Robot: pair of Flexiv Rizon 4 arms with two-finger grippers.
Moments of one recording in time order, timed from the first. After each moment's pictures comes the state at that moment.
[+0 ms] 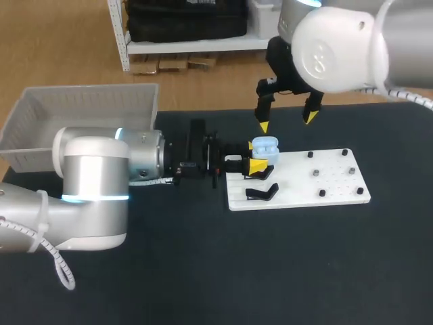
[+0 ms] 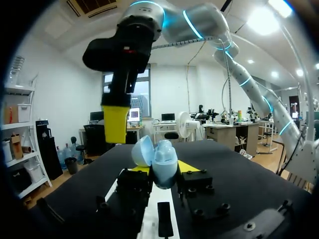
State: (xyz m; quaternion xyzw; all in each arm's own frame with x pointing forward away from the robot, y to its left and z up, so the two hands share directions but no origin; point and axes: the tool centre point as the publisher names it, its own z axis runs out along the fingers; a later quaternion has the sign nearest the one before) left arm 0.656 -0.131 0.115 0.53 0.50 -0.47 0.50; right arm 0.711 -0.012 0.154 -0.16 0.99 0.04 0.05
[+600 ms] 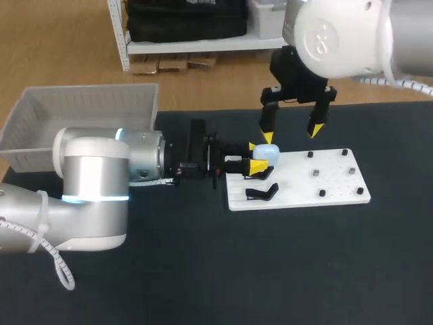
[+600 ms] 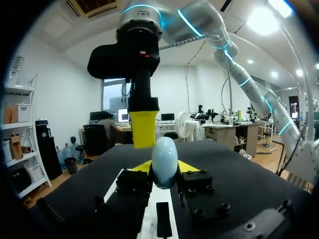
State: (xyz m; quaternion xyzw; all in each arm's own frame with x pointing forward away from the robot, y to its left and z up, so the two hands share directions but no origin) left arm 0.655 -0.132 0.115 0.53 0.50 -0.47 0.49; right arm 0.680 -0.017 0.154 -0.15 0.99 0.05 0.00
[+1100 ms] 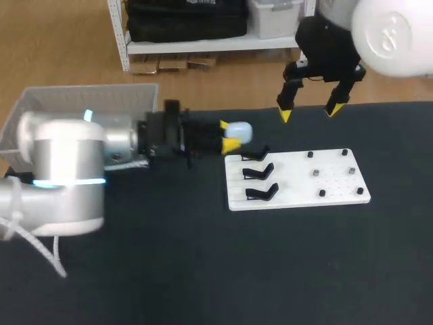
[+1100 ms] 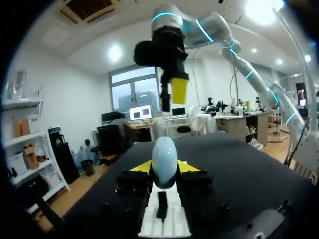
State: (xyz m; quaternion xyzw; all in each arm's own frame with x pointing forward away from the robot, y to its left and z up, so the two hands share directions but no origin) left arm 0.698 -0.071 0.143 0.54 0.52 -0.39 0.53; right arm 0.667 -0.041 0.212 -0.15 0.98 0.08 0.07
